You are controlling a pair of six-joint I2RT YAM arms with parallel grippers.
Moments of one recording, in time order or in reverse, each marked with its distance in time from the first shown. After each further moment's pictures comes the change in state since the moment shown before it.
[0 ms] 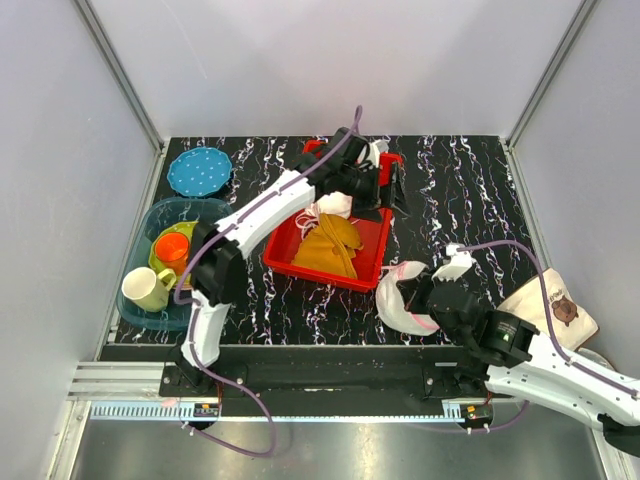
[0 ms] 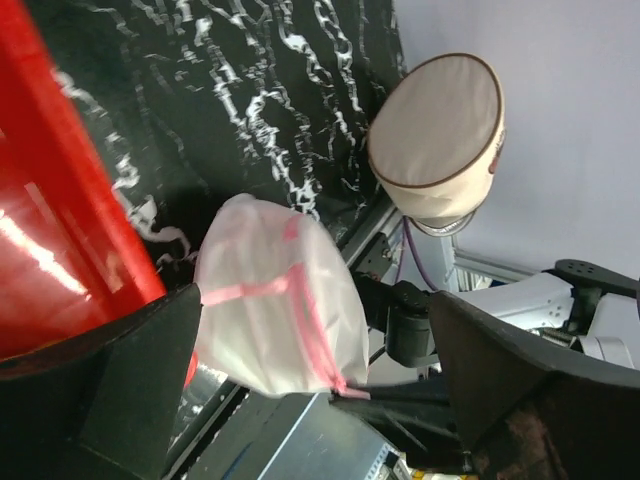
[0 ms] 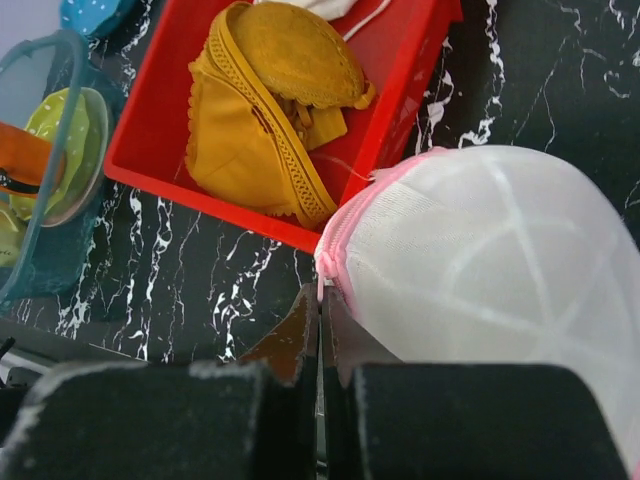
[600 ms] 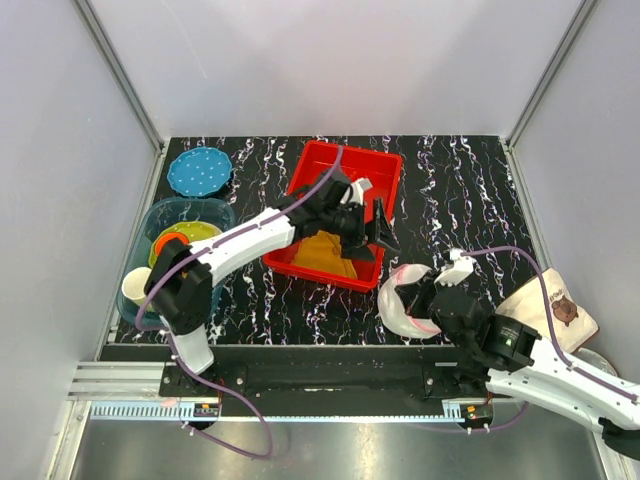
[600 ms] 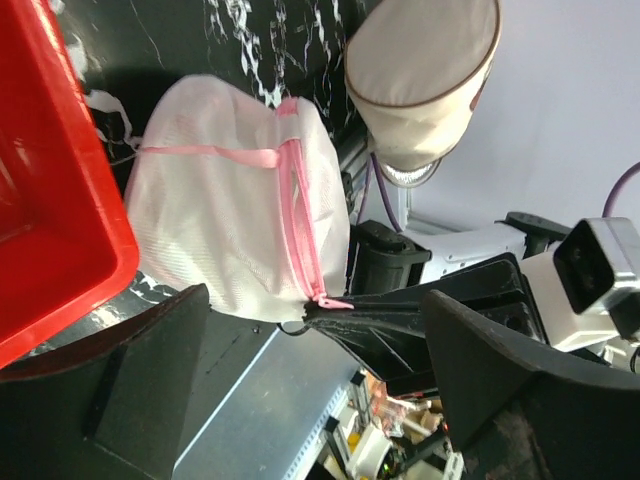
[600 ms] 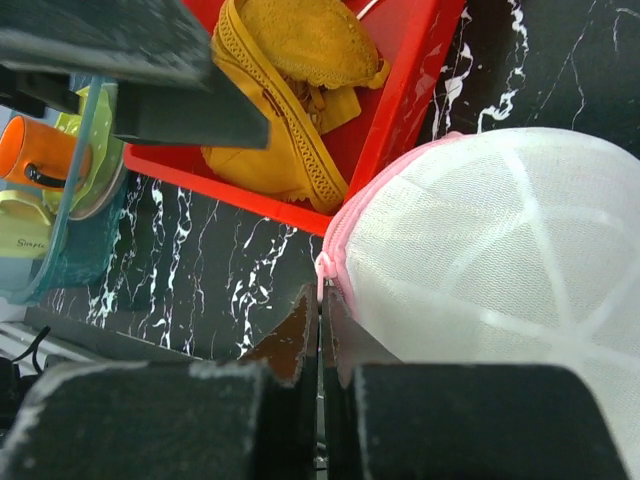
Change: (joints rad) left arm -0.045 -0.381 -0.640 0.309 -0.005 -0.220; right arm 0.000 -0.050 -0.056 0.005 -0.033 0.069
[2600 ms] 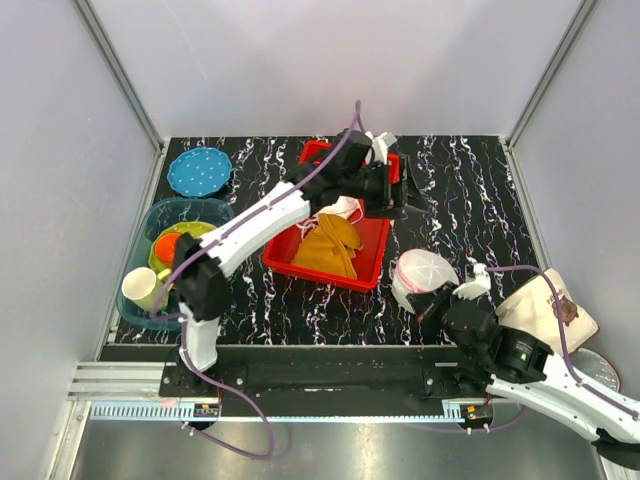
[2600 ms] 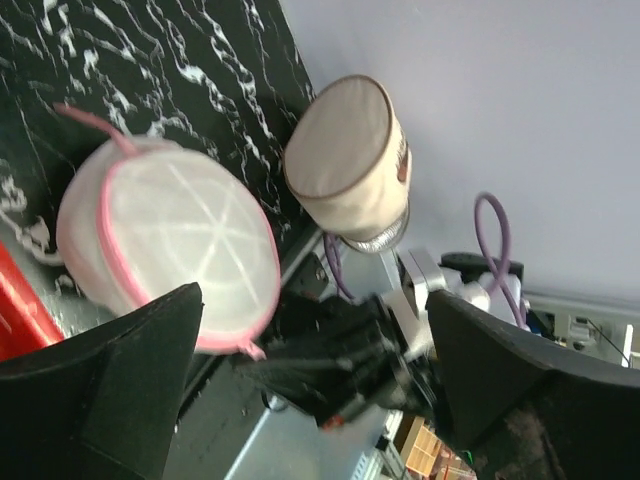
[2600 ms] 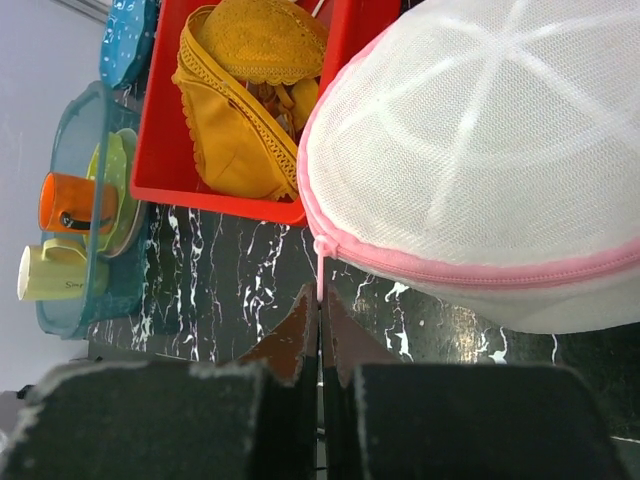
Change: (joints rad) left arm -0.041 0.246 0.536 -0.132 -0.098 0.075; right arm -0.005 -0.235 -0.097 -0.143 0.027 0.217
